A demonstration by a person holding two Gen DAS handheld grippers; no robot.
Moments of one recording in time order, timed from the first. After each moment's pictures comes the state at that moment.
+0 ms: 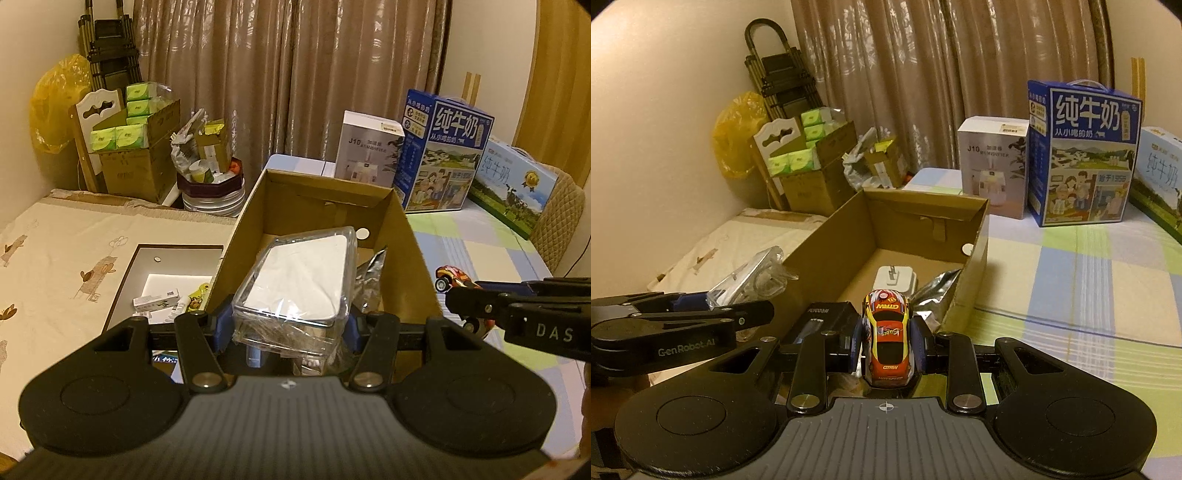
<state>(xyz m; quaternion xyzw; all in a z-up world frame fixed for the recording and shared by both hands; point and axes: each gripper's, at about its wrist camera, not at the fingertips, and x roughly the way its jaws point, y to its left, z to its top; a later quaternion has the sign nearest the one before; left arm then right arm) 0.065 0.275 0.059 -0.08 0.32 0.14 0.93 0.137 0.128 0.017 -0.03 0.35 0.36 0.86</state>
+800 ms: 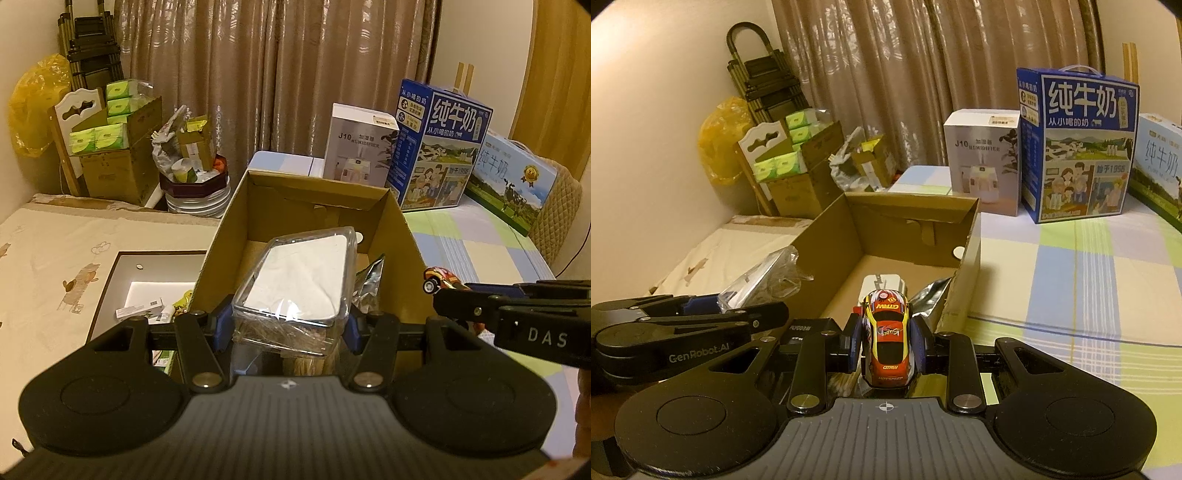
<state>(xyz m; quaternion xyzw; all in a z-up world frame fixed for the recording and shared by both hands) 0.112 0.282 0.047 -0.08 0.33 0.11 0.93 0.169 0.137 0.007 -0.01 0.36 0.35 0.87</state>
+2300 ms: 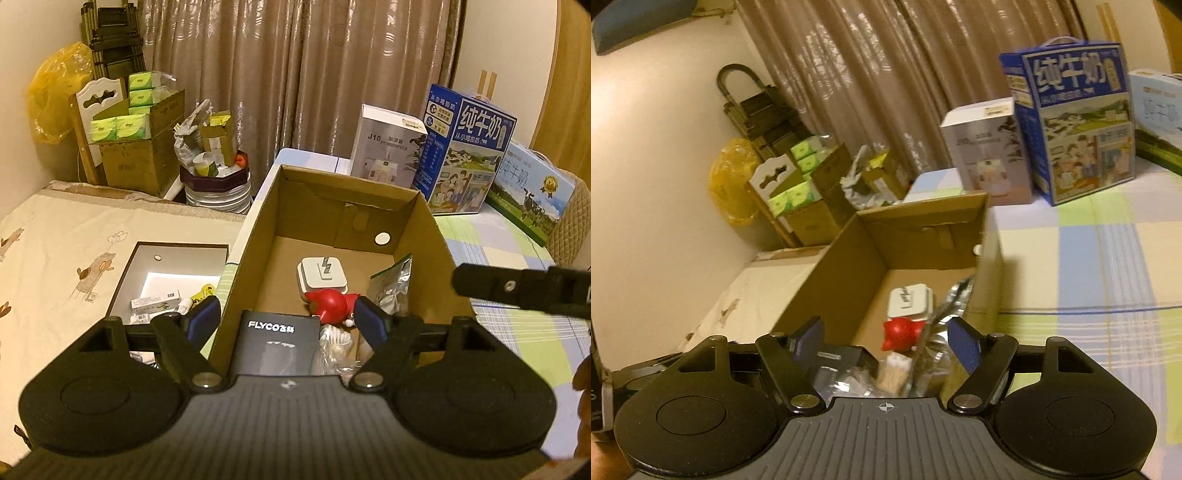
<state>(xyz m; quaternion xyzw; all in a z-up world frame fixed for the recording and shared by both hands) 0.097 0.308 0.038 -0.09 0.33 0.14 0.93 0.176 0.125 0.009 0.09 0.36 0.36 0.86</state>
